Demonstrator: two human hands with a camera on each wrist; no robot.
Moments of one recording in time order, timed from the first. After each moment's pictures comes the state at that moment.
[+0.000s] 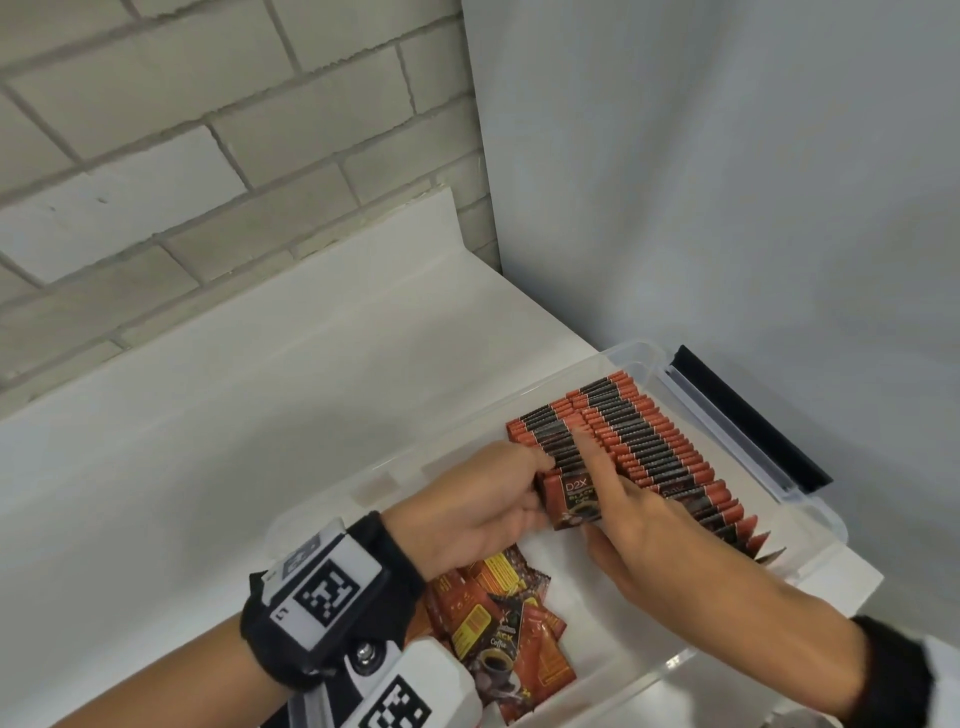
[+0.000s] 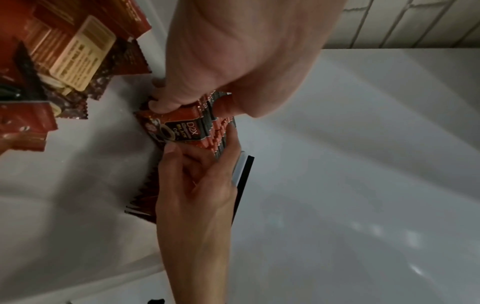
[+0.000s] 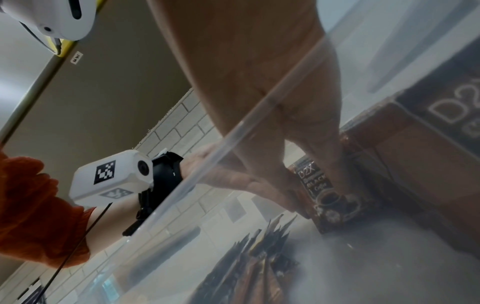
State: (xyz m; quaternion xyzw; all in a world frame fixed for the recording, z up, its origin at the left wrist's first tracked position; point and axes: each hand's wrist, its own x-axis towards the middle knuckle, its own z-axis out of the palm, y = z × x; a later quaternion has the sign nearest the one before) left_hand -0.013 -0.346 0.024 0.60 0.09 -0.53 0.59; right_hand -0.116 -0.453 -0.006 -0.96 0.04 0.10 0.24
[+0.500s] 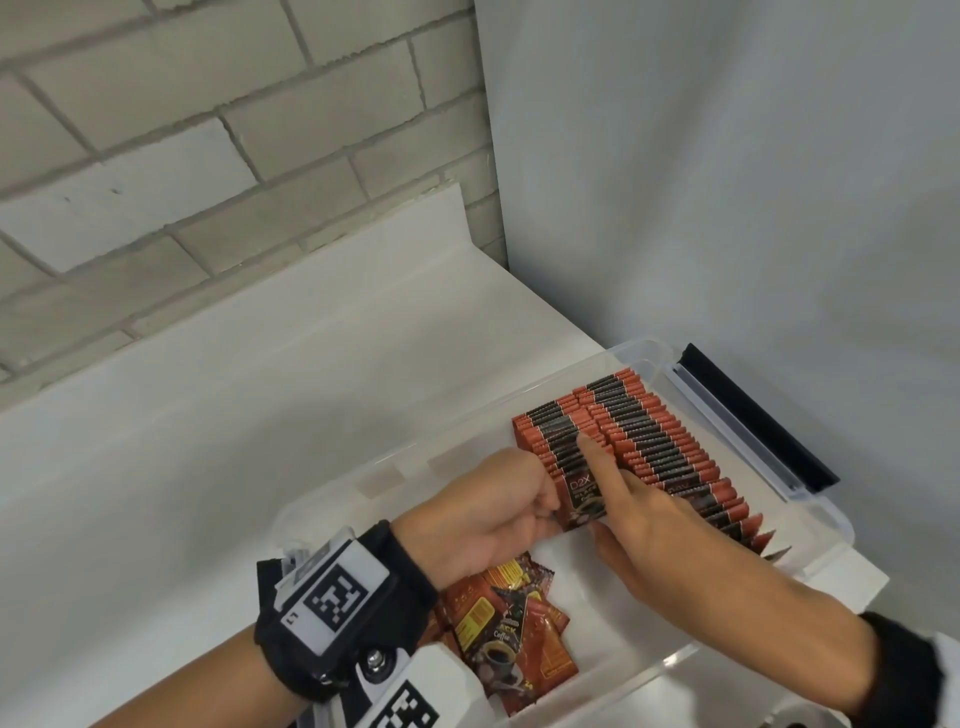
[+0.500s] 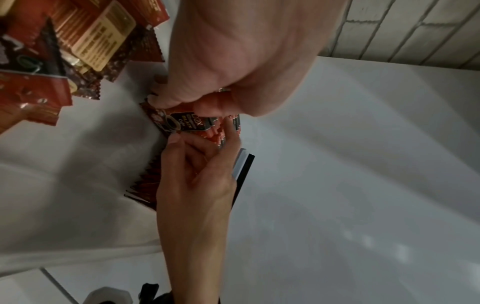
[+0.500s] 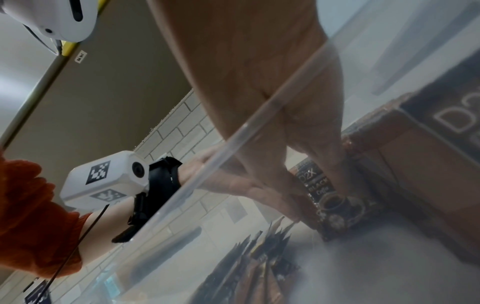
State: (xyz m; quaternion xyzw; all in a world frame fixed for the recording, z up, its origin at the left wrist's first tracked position) left_hand -0.018 -0.342 0.016 0.58 0.10 -0.55 0.59; right_hand -0.116 -0.452 0.002 -0.97 0.04 0.15 0.21
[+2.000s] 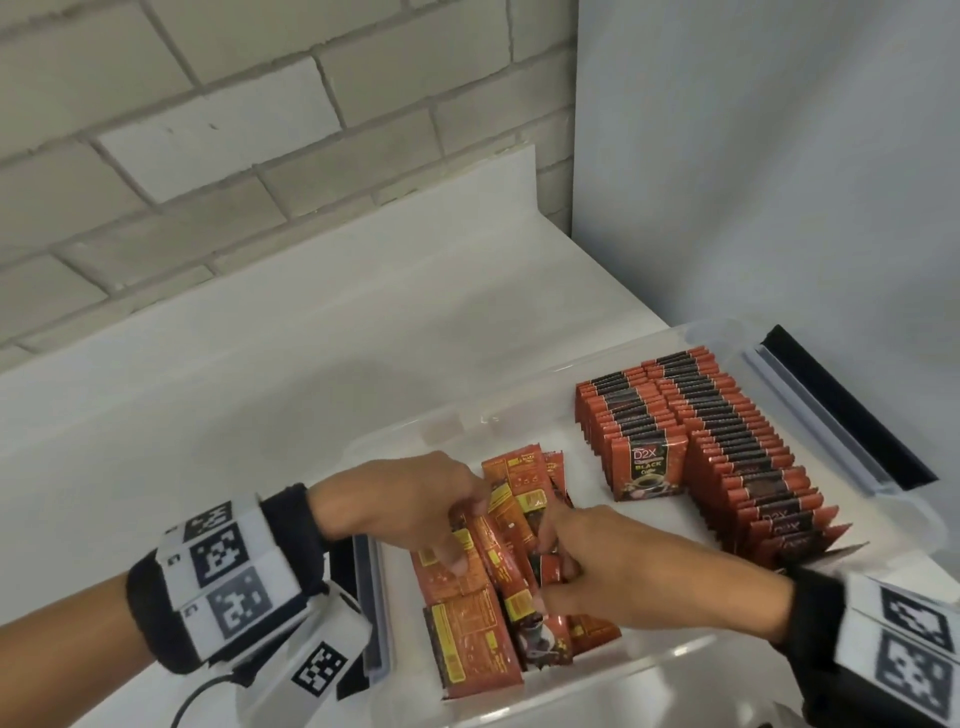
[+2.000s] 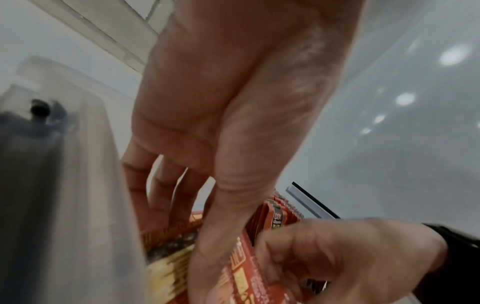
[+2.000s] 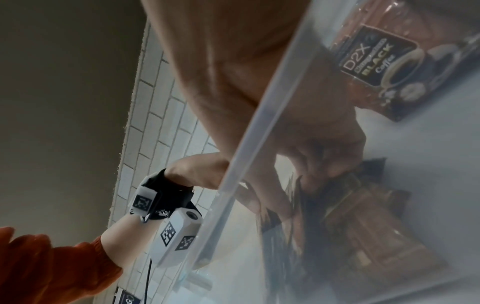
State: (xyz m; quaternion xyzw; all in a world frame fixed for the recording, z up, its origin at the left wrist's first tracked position) left_hand 0.008 -0.234 0.032 0.82 -0.36 -0.44 0.00; right_hand -0.096 -0.397 0.002 -0.88 -0.05 0.36 0.32
